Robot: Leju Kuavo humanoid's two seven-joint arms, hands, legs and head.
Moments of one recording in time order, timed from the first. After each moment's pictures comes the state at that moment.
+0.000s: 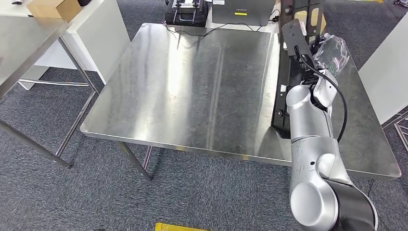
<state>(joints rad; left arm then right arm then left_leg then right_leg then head) -0.13 -0.13 1.26 -0.21 -1.03 0.14 -0.30 -1.02 0.16 -0.03 -0.70 1.48 -0.38 0.26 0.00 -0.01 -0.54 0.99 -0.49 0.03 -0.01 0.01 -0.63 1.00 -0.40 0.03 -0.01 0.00</state>
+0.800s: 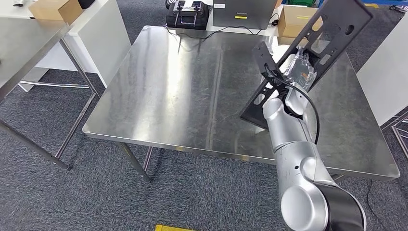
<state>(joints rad) -0.13 -0.13 1.40 -0.21 -0.89 0.22 -0.18 -1.00 0.23 -0.01 -0.55 1.57 -0.38 0.33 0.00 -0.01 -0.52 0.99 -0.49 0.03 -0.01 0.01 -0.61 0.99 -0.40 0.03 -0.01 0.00</state>
